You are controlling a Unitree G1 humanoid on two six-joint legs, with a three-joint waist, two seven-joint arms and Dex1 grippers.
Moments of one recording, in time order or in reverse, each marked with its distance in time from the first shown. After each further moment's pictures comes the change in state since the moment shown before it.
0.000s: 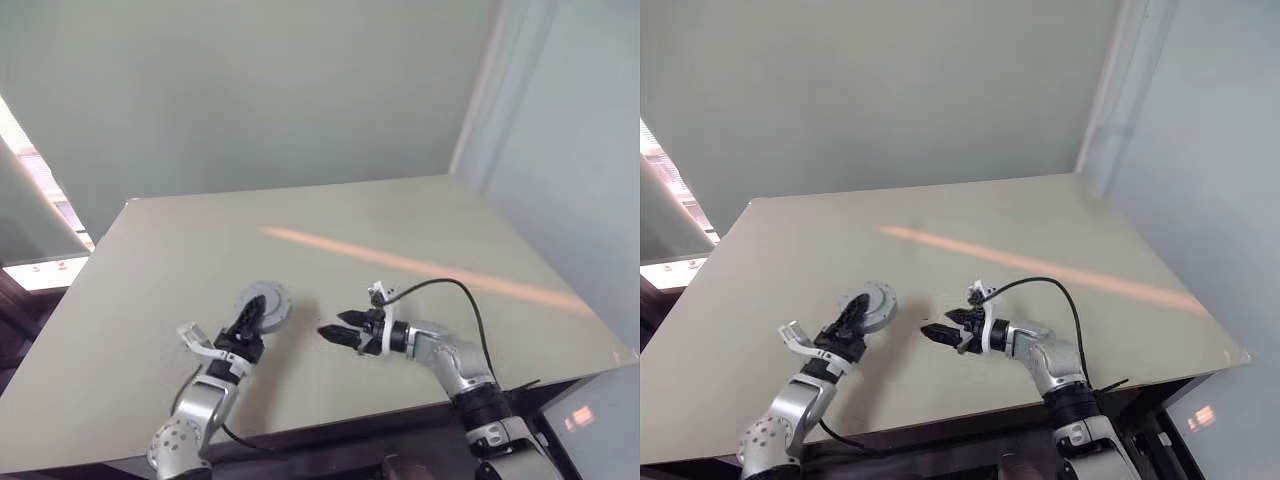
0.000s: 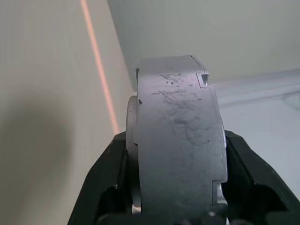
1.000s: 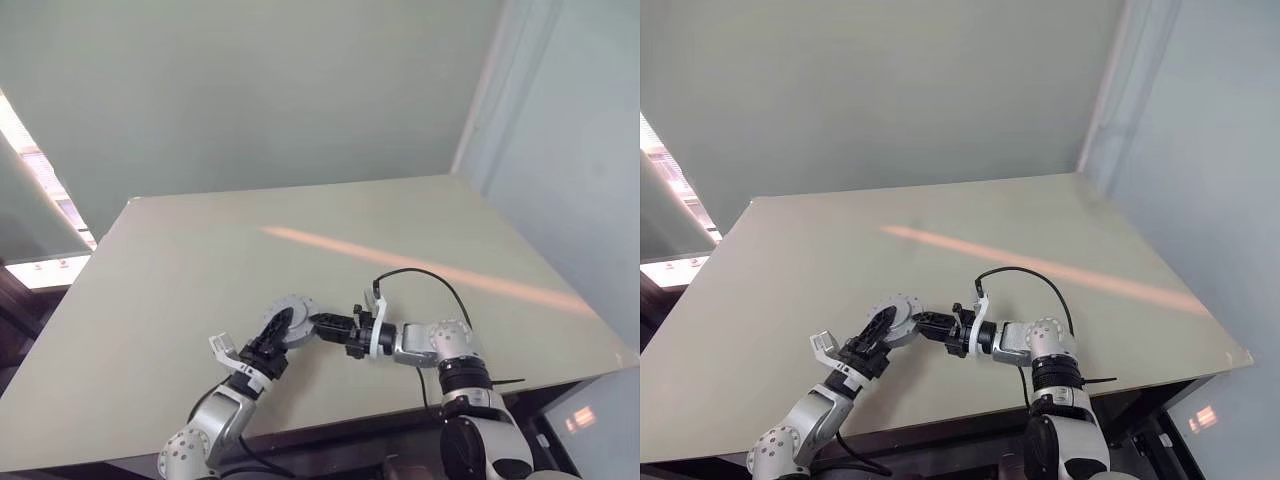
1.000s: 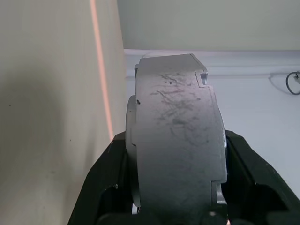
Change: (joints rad) left arm 0.045 -0.091 -0.016 0.030 -0.153 0.259 -0.005; right arm -0.205 0.222 -0.519 0.240 0.375 0.881 -0.290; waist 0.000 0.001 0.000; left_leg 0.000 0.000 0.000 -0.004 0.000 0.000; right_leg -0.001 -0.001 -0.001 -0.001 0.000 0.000
